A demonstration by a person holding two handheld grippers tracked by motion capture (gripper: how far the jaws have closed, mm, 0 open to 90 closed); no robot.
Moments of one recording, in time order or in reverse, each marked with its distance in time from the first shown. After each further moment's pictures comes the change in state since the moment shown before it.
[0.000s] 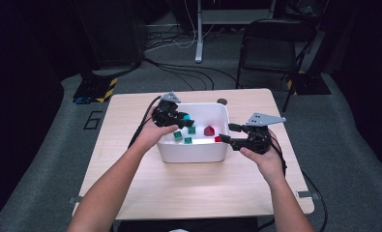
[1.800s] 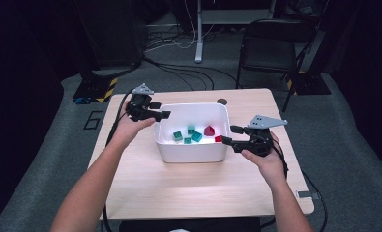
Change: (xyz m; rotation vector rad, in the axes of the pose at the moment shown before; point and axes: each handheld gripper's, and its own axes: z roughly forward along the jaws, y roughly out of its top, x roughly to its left) left arm 0.032 -0.027 -0.079 -0.053 0.184 -0.069; right arm 0.003 -0.005 -0.005 0.015 -0.024 0.003
